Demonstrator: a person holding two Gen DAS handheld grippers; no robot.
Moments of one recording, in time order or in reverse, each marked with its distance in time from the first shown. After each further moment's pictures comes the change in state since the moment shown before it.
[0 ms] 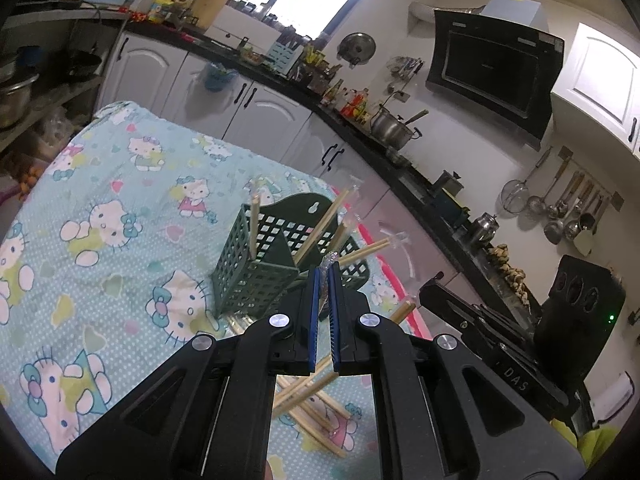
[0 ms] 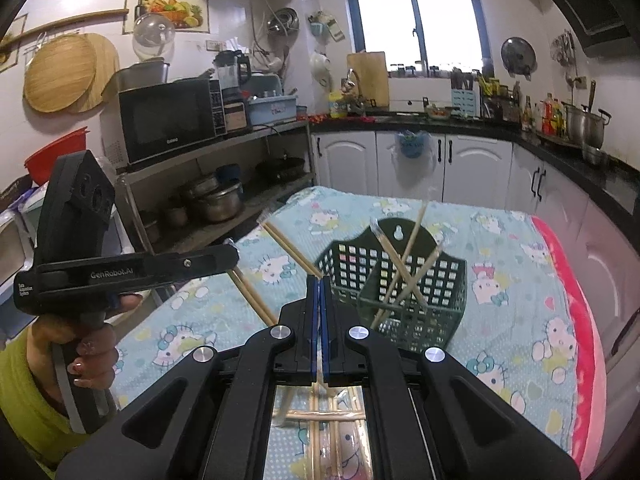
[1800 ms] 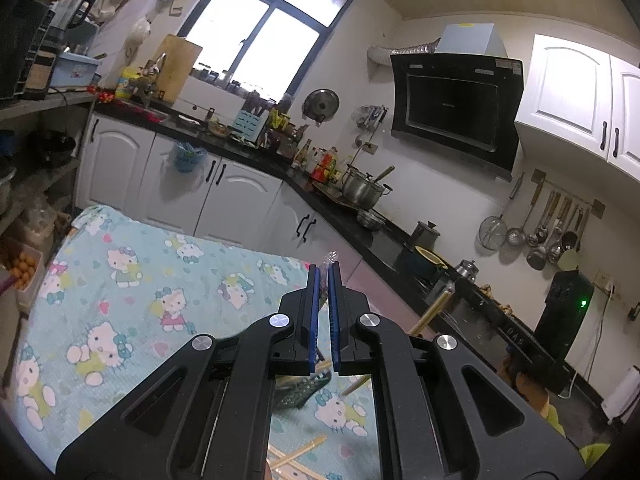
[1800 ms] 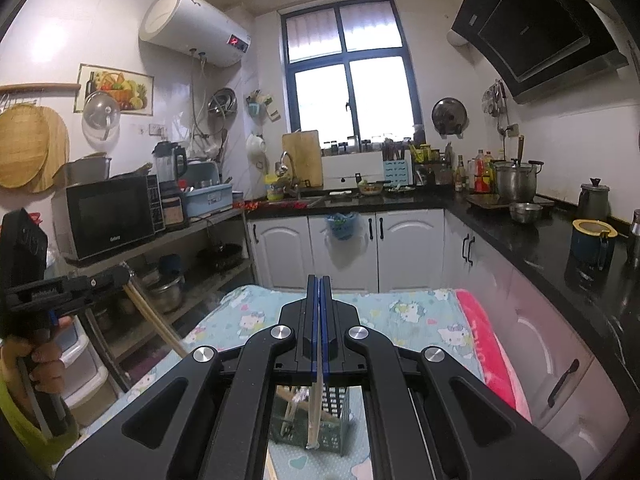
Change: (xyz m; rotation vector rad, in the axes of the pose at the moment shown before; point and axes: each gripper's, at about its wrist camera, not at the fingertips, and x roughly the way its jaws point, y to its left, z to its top) left arm -0.030 -0.057 0.095 0.133 -0.199 -0.043; right arm -0.070 -0.081 0.089 0.074 -0.277 -0.217
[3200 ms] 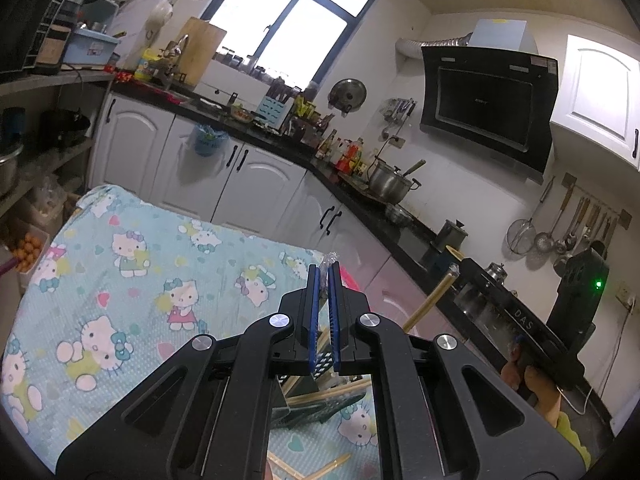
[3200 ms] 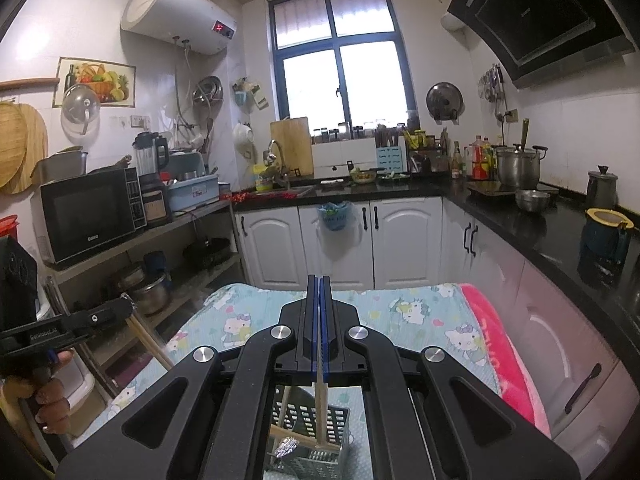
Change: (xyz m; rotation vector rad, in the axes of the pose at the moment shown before) left arm 0.058 0.034 -0.011 -0.057 0.036 0.069; right arm 0.080 -0.004 -0.004 0.027 0.048 -0.029
